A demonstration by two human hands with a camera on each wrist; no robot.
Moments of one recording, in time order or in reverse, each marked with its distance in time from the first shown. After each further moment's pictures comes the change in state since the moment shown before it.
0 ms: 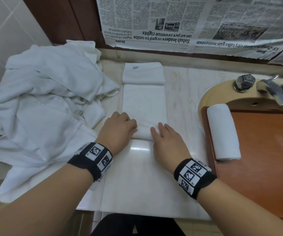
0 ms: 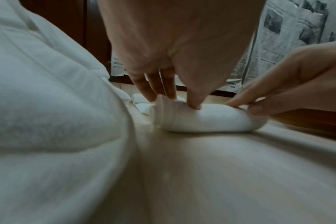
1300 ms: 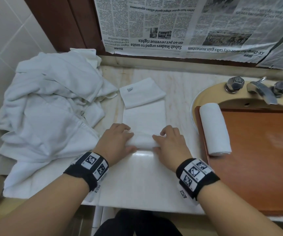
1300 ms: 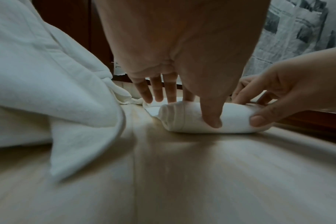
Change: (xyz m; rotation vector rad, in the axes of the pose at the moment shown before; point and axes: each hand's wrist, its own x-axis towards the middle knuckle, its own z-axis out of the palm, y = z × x) left_hand -0.041 0.019 0.002 -0.006 -0.127 -0.036; right_hand -0.028 0.009 -0.025 0.097 -0.098 0.068
